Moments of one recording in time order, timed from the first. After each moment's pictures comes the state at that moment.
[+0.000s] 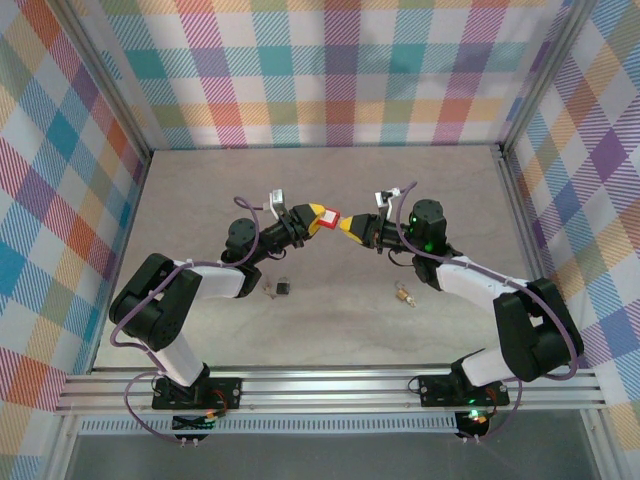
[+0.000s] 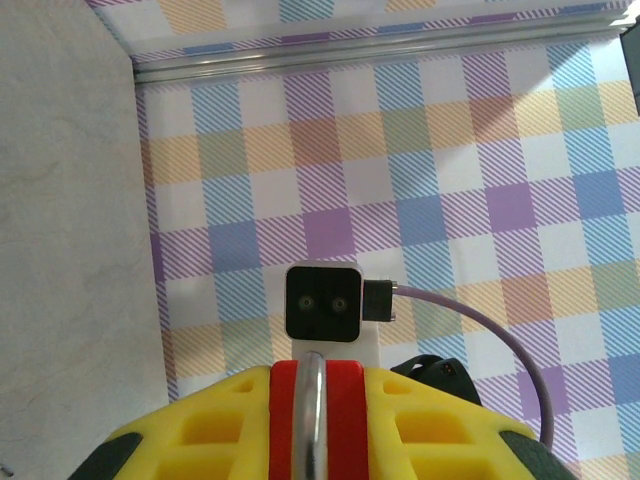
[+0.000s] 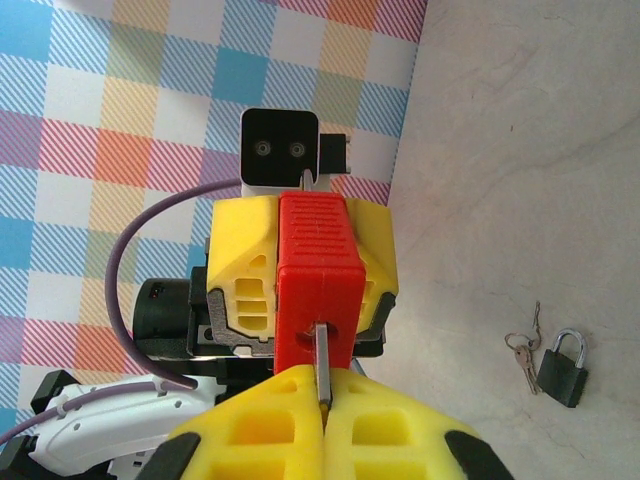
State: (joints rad) left arm -0.48 1.67 0.66 1.19 0.54 -1.54; right arm 0.41 1.43 0.69 0.63 -0.83 1.22
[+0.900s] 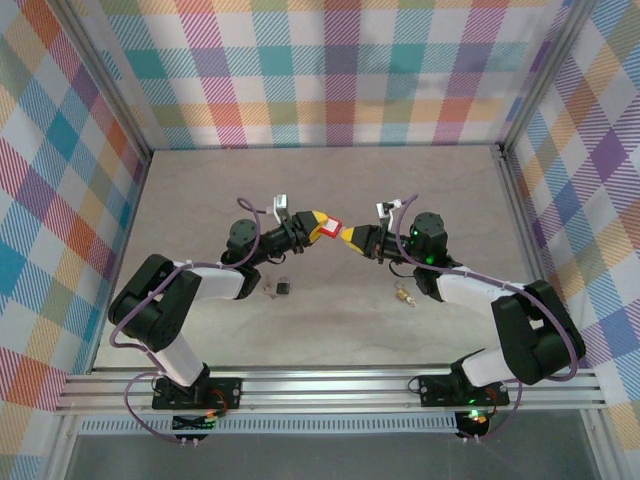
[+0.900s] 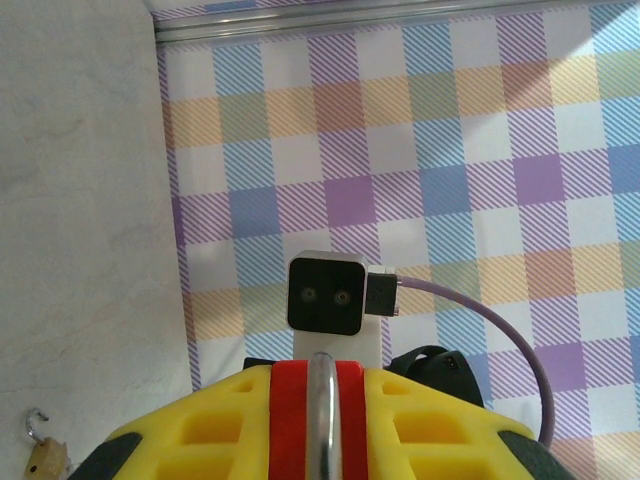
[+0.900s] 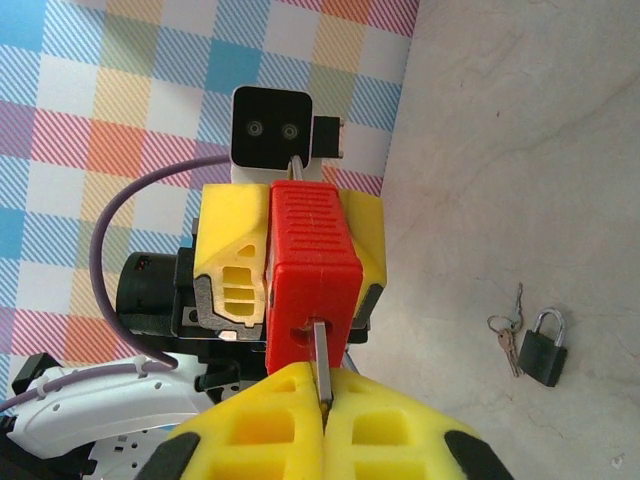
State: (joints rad) left arm -0.48 1.66 0.64 1.15 0.61 -1.52; right arm 0.43 1.42 0.58 0.73 -0.81 1.22
